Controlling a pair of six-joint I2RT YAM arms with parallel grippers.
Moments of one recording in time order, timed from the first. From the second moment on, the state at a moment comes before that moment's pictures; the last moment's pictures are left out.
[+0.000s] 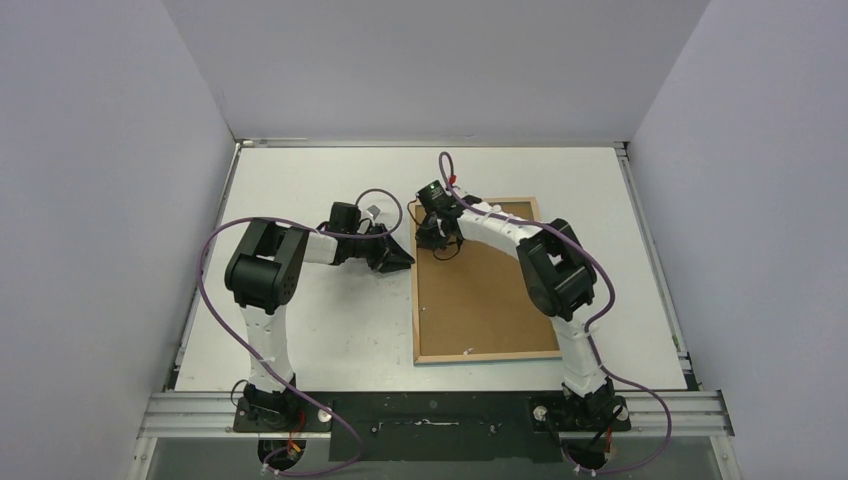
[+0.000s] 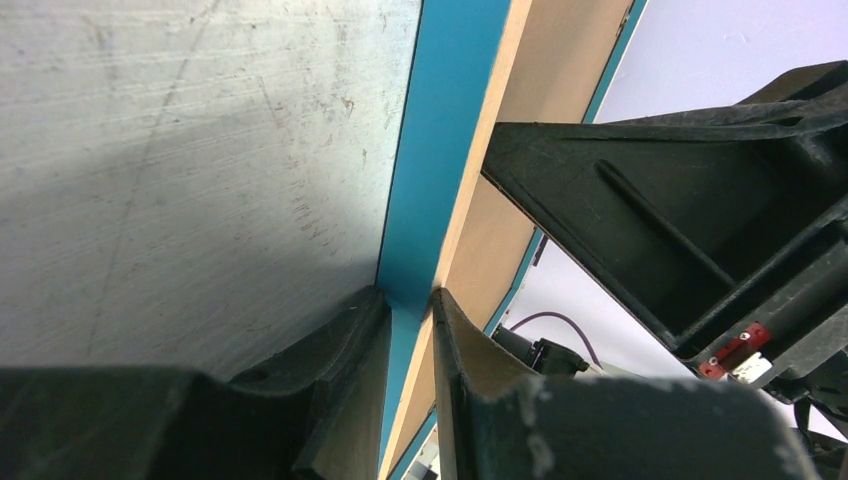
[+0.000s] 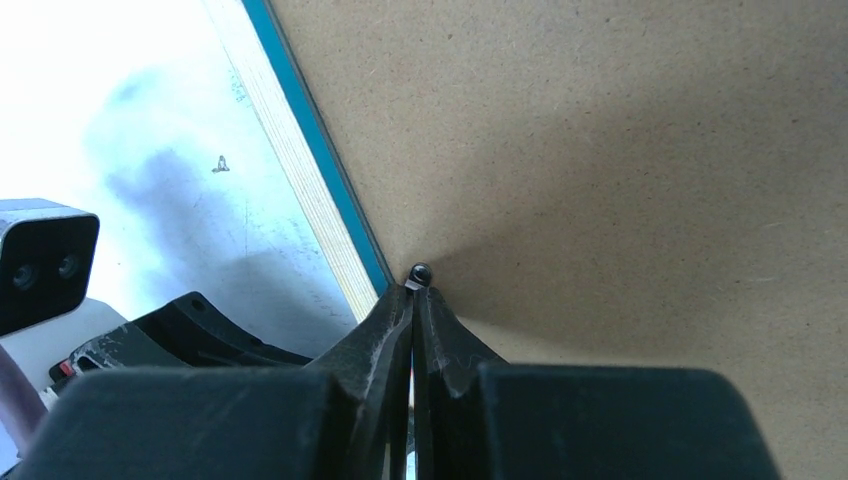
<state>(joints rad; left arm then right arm) -0.30 2.06 1.01 0.21 0.79 -0.96 0.66 2.16 1.61 -0.49 0.10 1.08</state>
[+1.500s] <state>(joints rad) -0.29 2.07 1.04 0.15 0.81 -0.96 0.61 2.06 1.36 -0.17 -0.05 1.06</state>
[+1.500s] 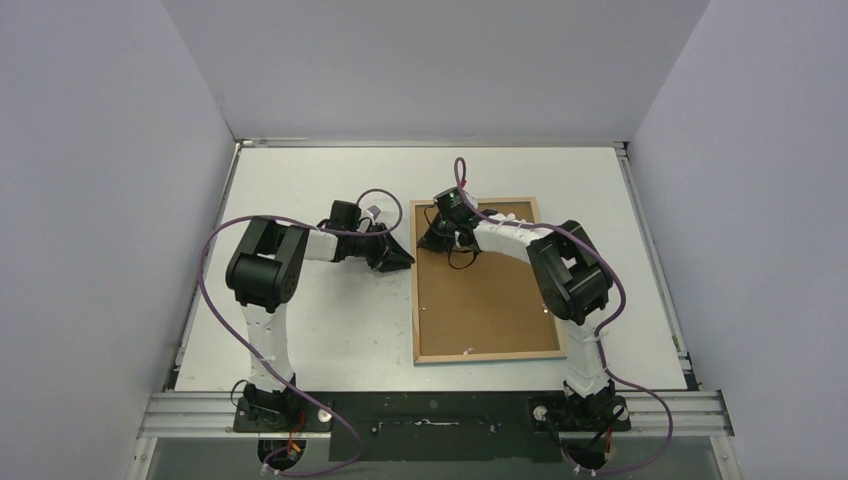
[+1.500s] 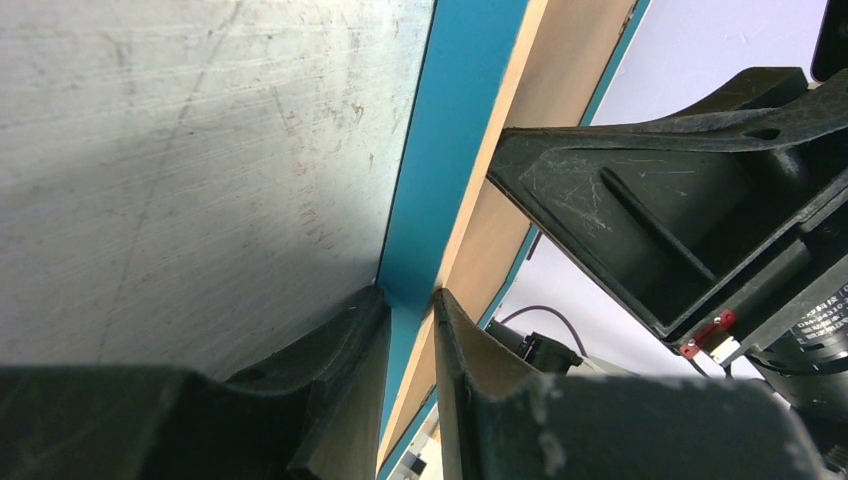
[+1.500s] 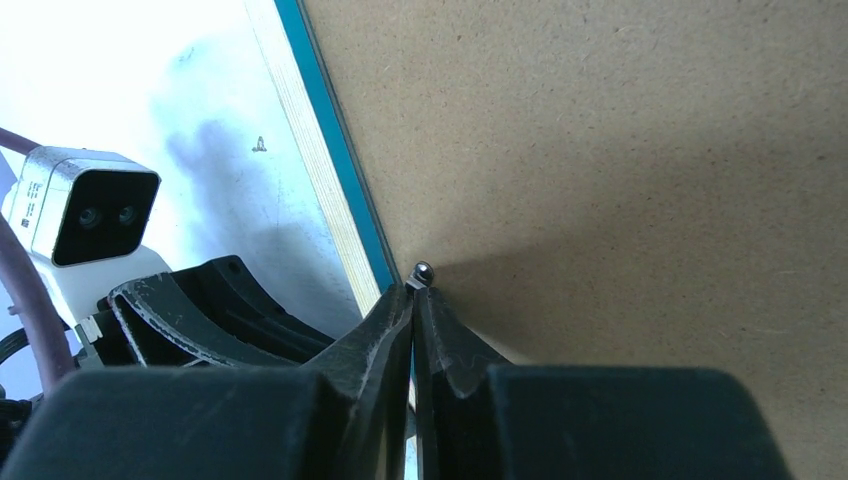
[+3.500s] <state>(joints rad) -0.27 2.08 1.03 0.18 0.82 -0.98 0.69 2.14 1.55 -0.35 0.17 1.09</state>
